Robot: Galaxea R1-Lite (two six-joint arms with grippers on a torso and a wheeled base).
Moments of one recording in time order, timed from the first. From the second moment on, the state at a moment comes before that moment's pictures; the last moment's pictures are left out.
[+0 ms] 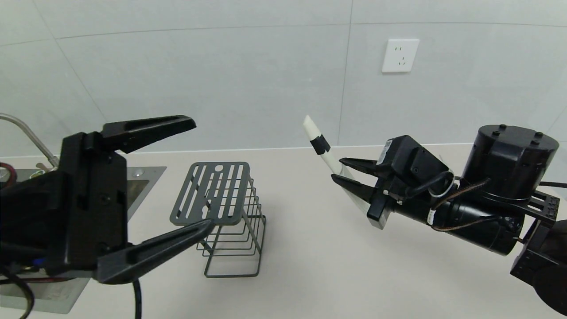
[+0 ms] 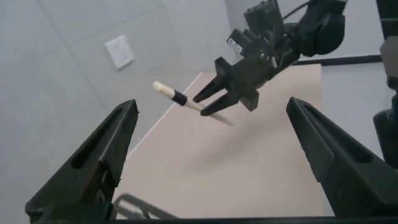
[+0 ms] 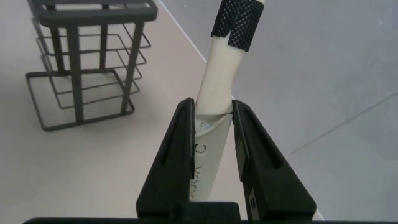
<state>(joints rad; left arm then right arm) -0.34 1.32 -0.47 -1.23 -0.92 0.22 0.70 1.67 -0.75 -0.95 0.19 -0.64</state>
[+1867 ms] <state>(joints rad) -0.64 1.90 -0.88 -1.57 -0.87 -0.10 0.81 1.48 -0.67 -0.96 0.19 -0.64</state>
